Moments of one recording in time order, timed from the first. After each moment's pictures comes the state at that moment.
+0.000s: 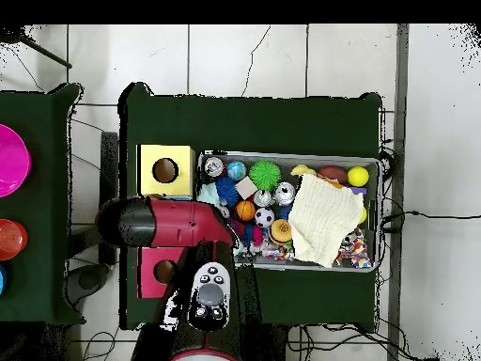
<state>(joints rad) 0.11 -0.62 -0.07 1.66 0.17 0.51 1.85</state>
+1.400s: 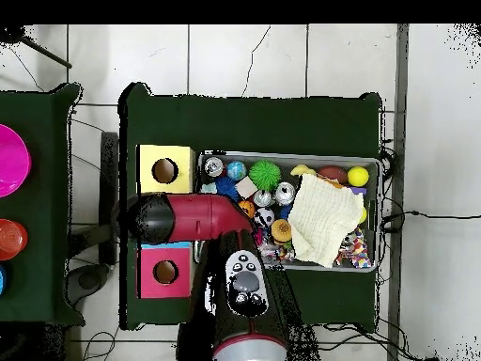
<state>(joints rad) -0.04 -0.69 0.09 1.70 0.03 0.55 1.85</state>
